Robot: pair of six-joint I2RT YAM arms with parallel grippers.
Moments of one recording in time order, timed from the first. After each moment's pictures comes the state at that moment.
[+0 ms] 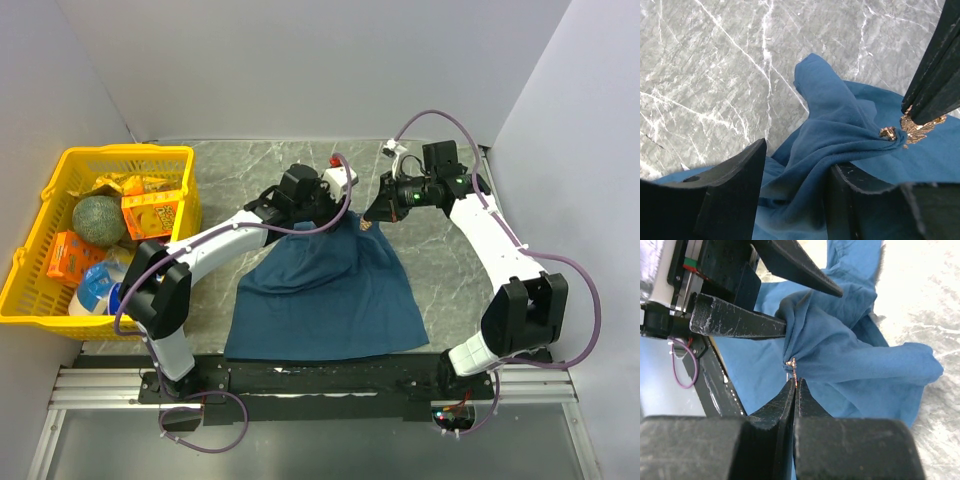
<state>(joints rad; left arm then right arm) -0.70 1.74 1.36 -0.07 0.24 0.11 0.19 1.51 1.38 -0.71 -0.85 -0.14</state>
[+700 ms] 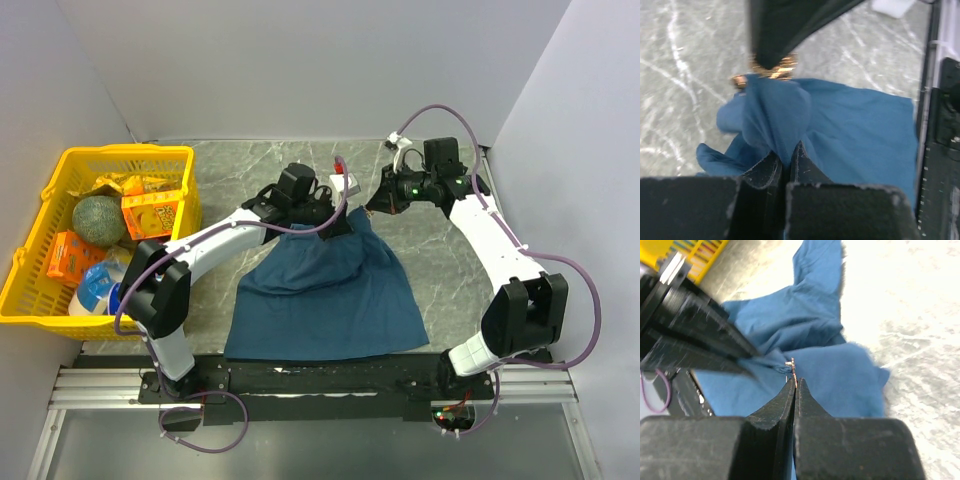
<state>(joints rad) -0.69 1.74 1.36 -0.12 0.60 0.11 0.19 1.51 1.37 -0.60 -0.72 -0.10</state>
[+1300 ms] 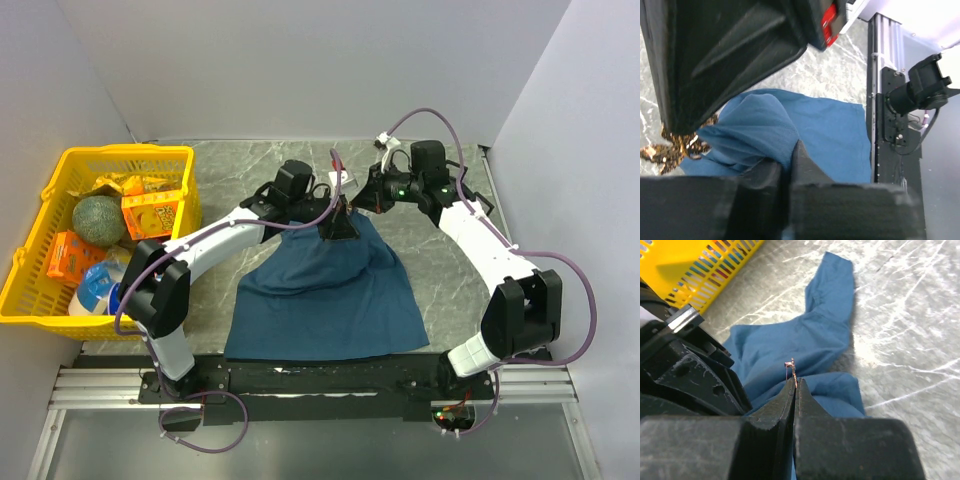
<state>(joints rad) -0.68 1.74 1.36 -0.07 0.80 -0.01 0.26 1.50 1.29 -0.36 -0.70 0.03</state>
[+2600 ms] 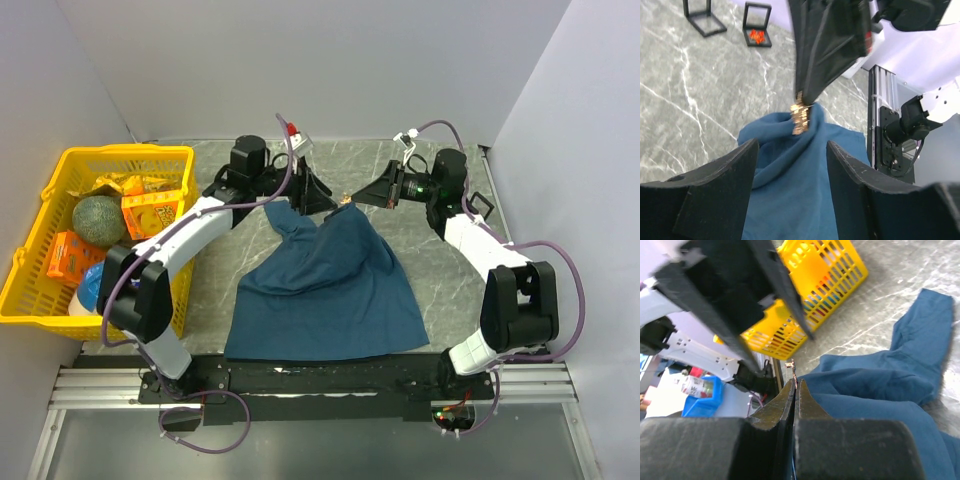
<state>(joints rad) -0.47 1.65 1.36 0.06 0.93 -0.16 0.14 1.53 1.06 0.37 -1.15 0.68</state>
